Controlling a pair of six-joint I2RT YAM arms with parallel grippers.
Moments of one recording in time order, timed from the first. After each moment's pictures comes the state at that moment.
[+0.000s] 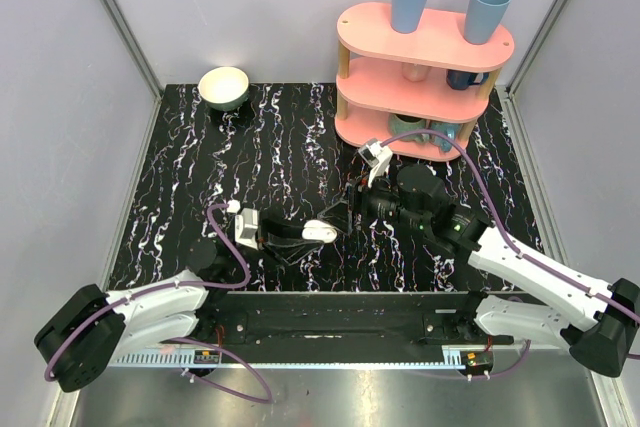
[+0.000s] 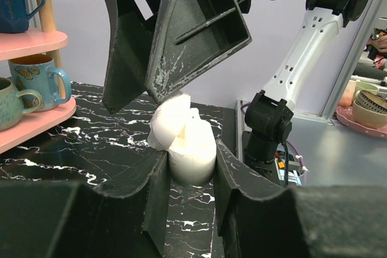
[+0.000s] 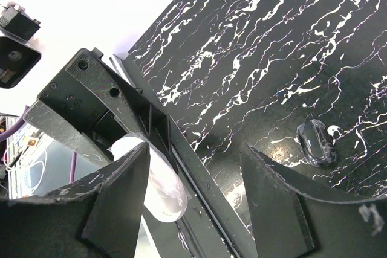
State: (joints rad) left arm -0.77 0.94 0.12 1.27 0.57 -0.39; right arm 0.89 1.04 0.91 -0.11 -0.23 0.51
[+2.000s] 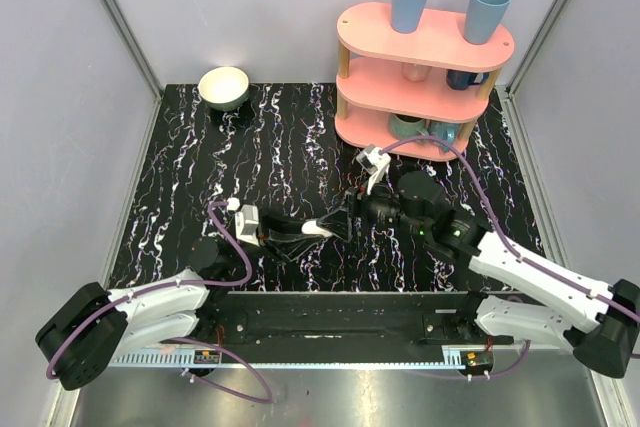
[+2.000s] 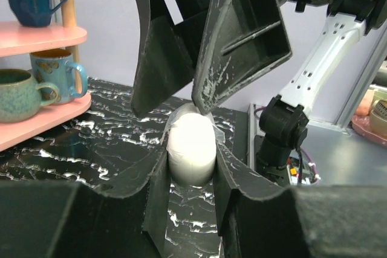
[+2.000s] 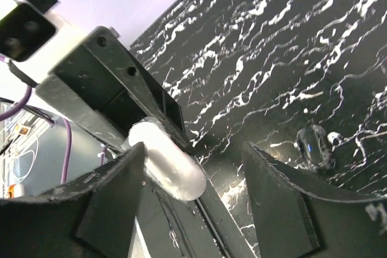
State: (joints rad) left arm -0.77 0.96 0.12 1.27 0.51 -0.39; right arm 0.92 0.99 0.86 -0.05 -0.23 0.45
